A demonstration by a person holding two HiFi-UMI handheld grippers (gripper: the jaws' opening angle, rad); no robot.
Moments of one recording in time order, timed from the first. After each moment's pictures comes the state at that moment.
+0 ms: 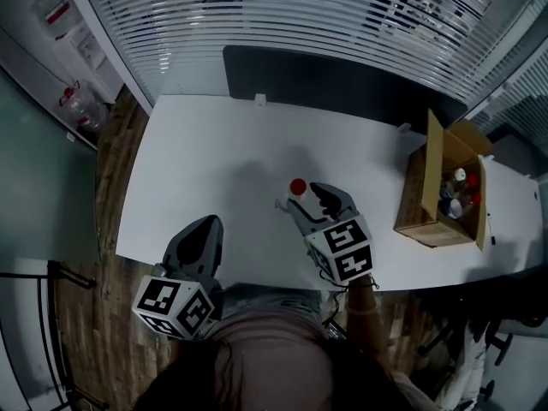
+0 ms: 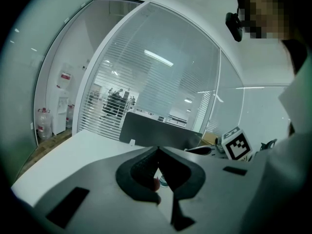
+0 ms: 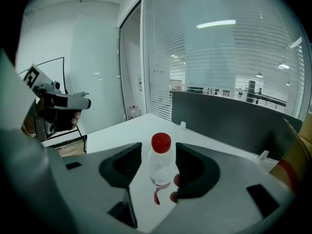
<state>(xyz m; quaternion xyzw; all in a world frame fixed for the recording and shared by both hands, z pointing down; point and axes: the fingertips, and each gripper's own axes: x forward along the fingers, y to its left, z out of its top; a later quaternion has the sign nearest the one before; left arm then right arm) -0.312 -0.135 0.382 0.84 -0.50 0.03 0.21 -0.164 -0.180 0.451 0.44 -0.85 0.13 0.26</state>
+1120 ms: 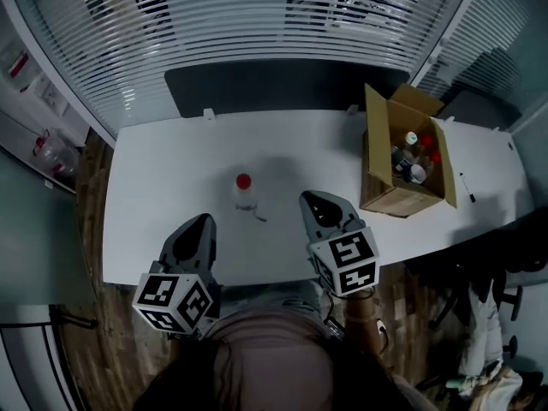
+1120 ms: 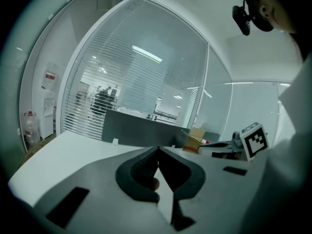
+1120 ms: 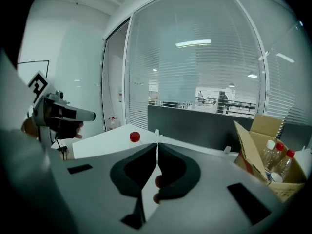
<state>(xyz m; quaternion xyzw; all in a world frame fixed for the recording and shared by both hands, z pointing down) -0.234 -0.120 0.372 0.87 -0.45 0.06 0.19 -0.060 -0.119 0.397 0.57 -0.79 0.10 0.19</state>
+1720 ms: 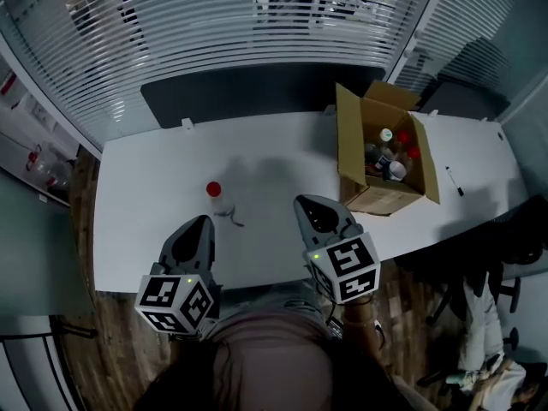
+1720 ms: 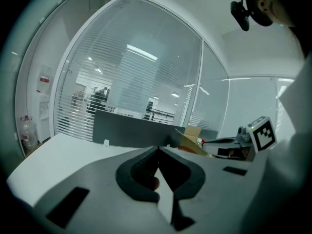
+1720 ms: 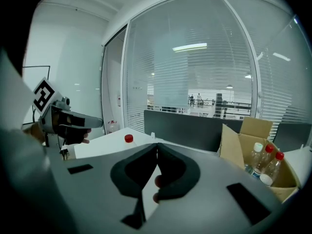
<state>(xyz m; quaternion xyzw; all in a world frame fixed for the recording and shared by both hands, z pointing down) -0.171 -0.112 0.362 0.88 -0.44 0.07 0.18 -0.010 -0.096 0.369 0.57 -0.80 0.09 0.17</state>
